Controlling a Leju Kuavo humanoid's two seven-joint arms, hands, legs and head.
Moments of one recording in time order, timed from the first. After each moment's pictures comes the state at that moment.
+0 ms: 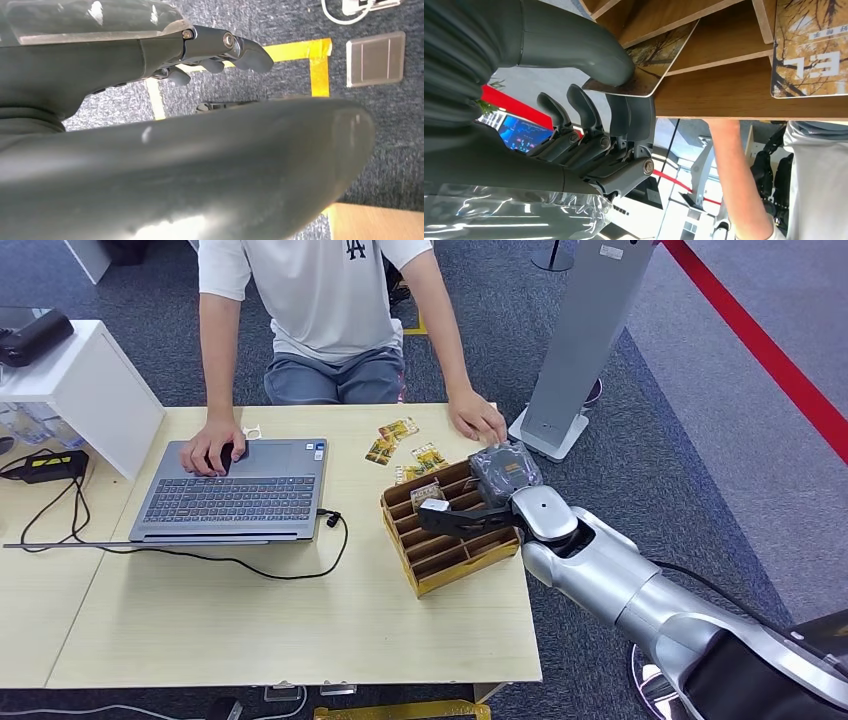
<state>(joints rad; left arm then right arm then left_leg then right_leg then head) -0.15 0.10 -1.16 -0.20 1.21 0.07 -0.19 -0.90 -0.25 1.10 -1.01 0.86 -0.05 0.46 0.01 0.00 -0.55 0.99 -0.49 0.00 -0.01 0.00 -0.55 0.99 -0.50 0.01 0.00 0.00</state>
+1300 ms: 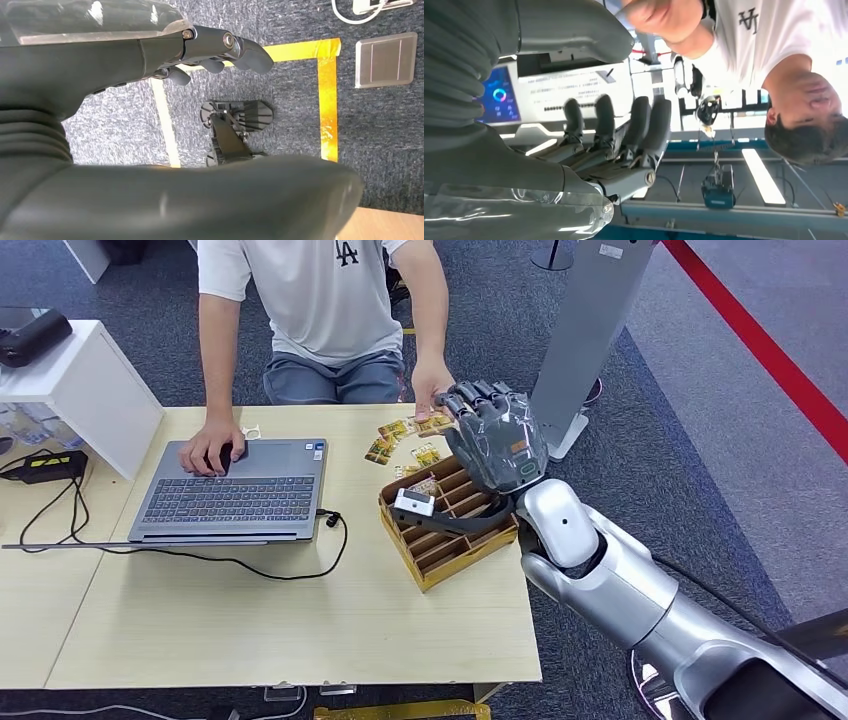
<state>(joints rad) -0.12 0.10 -1.14 -0.19 1.25 0.08 -0.18 -0.78 -0.21 0.84 -1.30 0.79 -0.41 0.28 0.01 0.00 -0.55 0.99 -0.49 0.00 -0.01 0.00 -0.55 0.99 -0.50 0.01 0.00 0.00</state>
